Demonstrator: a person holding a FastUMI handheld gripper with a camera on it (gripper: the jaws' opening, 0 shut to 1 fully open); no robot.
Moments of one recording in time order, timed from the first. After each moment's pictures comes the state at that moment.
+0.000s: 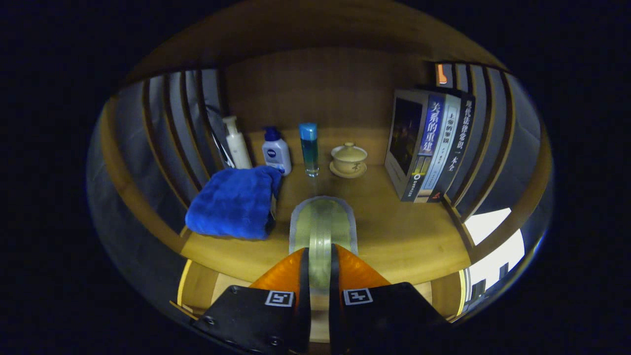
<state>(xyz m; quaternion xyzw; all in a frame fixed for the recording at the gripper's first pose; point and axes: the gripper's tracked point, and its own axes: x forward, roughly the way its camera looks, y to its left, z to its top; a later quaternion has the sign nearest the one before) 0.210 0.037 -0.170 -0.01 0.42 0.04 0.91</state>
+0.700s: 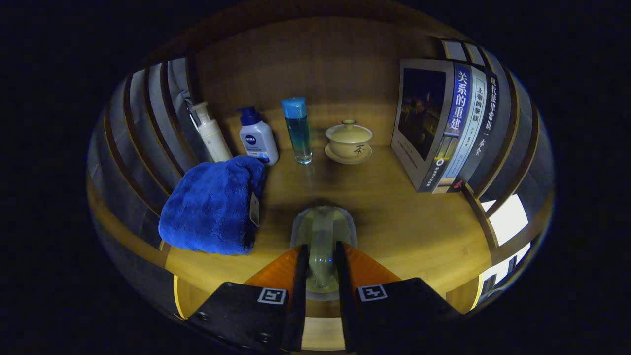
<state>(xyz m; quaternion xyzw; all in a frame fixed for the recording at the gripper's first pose) 0.252 0.037 -0.210 0.01 0.44 0.02 0.90</state>
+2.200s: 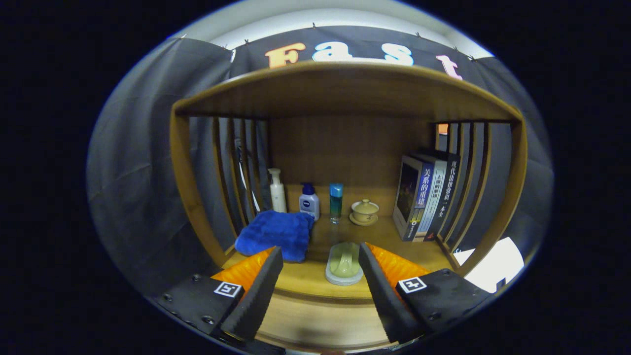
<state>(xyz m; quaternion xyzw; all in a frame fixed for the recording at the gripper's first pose) 0.145 0.081 -0.044 -0.03 0.22 0.11 0.97</state>
